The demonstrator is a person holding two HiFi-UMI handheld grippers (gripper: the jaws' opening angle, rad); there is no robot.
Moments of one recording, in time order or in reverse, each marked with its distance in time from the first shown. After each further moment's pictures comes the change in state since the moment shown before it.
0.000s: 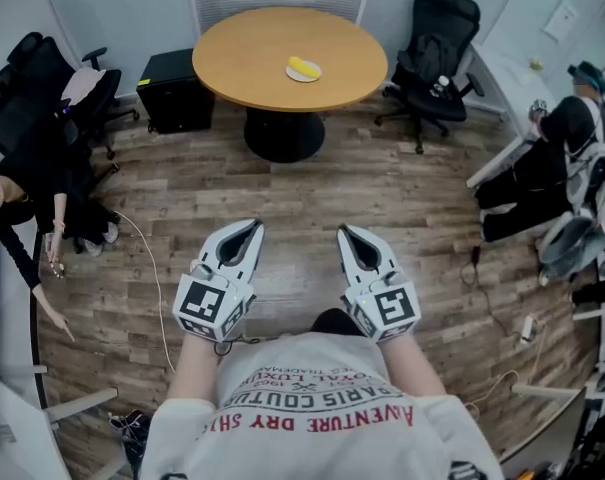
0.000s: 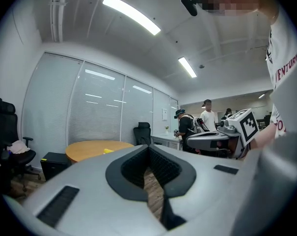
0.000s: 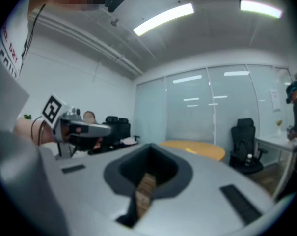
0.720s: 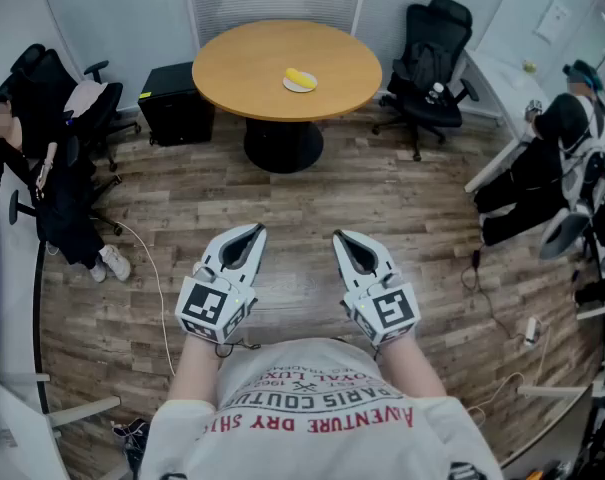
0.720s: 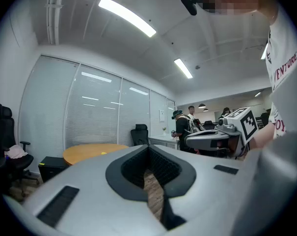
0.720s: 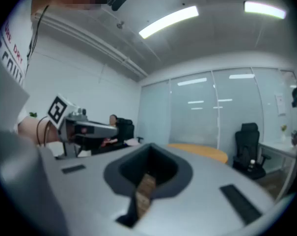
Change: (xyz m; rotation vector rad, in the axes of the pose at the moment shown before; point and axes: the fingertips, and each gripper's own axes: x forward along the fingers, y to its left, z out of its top) left arm -0.008 -0.019 0.005 0.032 -0.017 -0.030; right arm -0.017 0.016 0.007 -0.042 -0.020 0.041
